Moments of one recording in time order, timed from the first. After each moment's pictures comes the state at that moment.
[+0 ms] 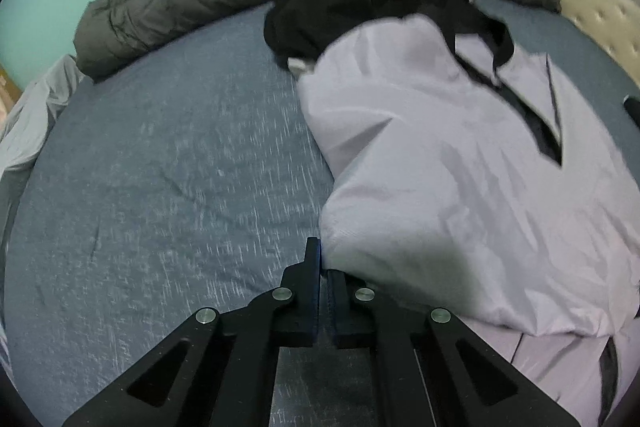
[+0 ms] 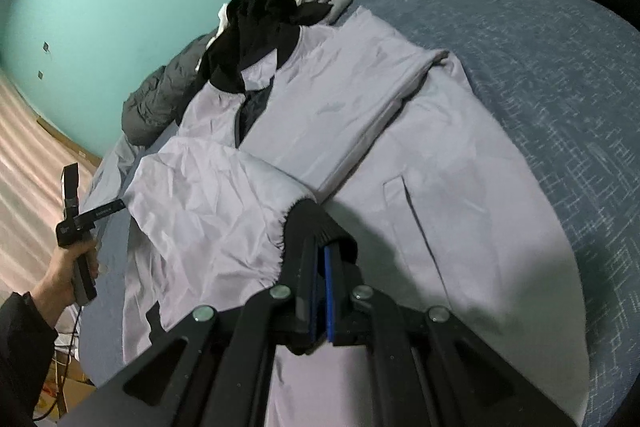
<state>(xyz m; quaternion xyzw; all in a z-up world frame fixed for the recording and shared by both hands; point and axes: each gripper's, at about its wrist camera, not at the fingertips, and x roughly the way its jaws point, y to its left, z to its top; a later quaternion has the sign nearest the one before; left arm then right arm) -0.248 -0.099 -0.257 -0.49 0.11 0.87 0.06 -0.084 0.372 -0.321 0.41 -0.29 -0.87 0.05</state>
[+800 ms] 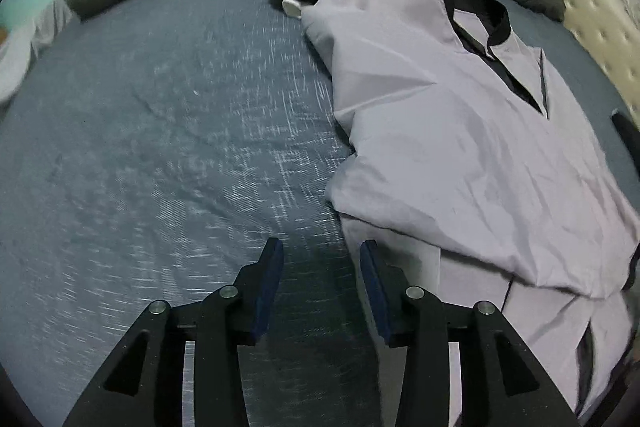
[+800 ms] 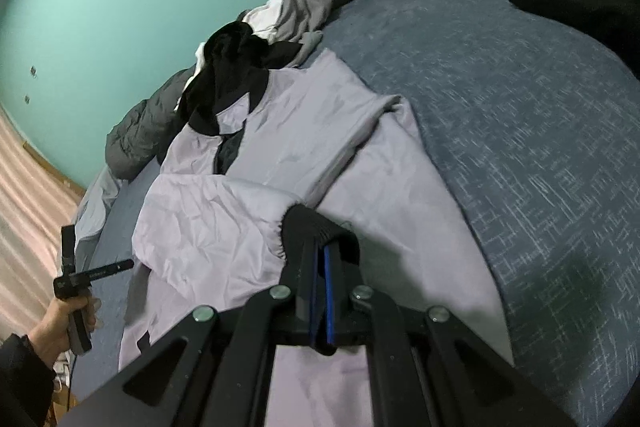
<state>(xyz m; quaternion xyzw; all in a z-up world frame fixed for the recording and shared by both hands) -0.227 -0.110 -0.283 -0.53 0.01 0.84 0.08 -0.068 0.408 -0.305 0.36 -0.31 -0.88 -0.01</state>
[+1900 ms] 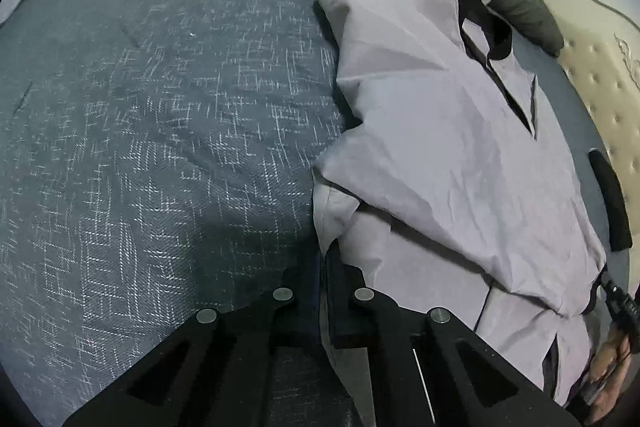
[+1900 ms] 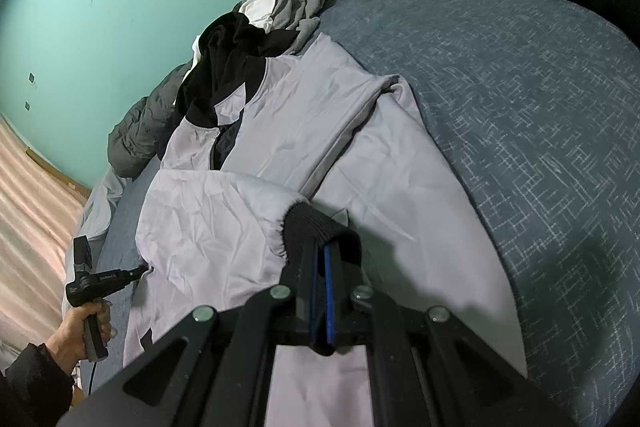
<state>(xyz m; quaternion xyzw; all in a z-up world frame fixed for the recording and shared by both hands) -0.214 -0.121 -0.304 -0.55 -0.10 0.82 0.11 -0.075 0.407 -0.315 0.37 -0.32 -0.87 0.00</state>
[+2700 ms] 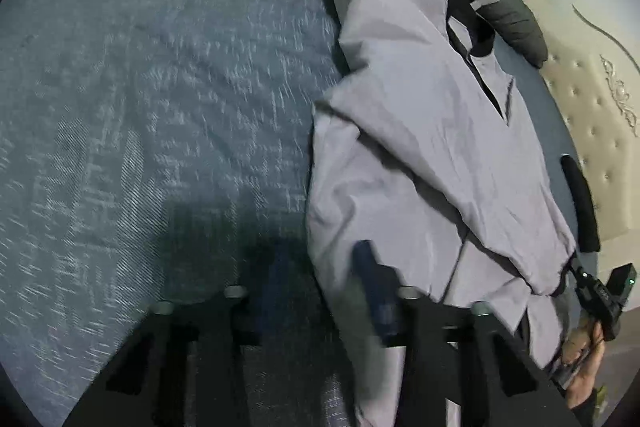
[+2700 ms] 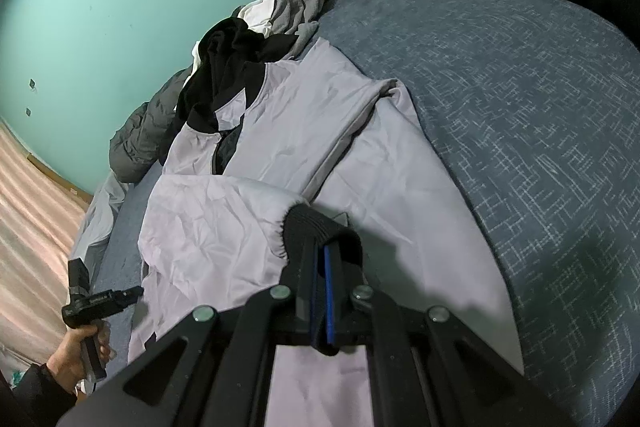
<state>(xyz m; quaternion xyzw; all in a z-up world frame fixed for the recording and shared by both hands) -0.165 -0.145 -0.302 -0.56 -0.15 0.80 0.14 -0.073 0.411 -0.313 0.37 -0.33 -0.87 0.00</state>
